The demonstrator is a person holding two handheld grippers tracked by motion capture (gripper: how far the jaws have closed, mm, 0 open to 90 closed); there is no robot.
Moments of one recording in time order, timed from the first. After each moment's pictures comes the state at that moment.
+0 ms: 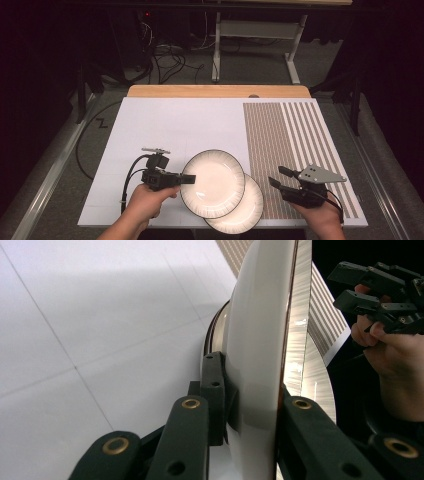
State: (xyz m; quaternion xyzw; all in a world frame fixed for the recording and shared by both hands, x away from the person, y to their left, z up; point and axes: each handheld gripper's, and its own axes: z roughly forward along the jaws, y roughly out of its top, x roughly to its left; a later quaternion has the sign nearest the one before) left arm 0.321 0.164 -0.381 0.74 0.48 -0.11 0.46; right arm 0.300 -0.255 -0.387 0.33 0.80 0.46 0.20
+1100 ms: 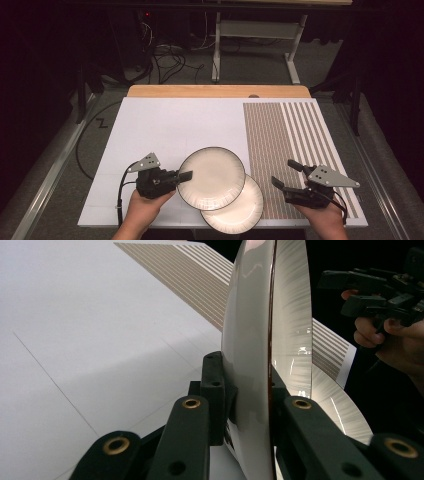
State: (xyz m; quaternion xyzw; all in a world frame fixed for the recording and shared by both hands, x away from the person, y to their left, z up) left arm 0.296 0.176 -0.391 0.73 0.37 0.04 0.57; right arm 0.293 -0.261 -0.376 0.32 0.76 0.52 0.23
